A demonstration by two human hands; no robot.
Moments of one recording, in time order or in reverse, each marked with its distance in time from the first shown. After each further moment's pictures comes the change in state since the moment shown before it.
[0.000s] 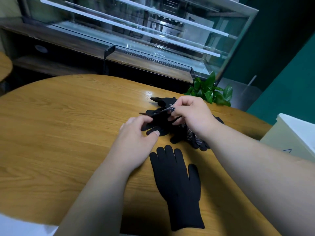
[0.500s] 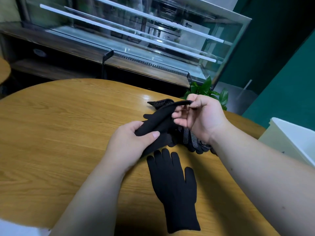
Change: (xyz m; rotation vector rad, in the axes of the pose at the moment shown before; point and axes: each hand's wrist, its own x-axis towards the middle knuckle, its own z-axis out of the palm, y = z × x) left_hand -0.006 0.009 -0.008 -0.350 -0.004 -0.074; right_hand -0.017 -0.023 -0.017 0.651 -0.037 0.127
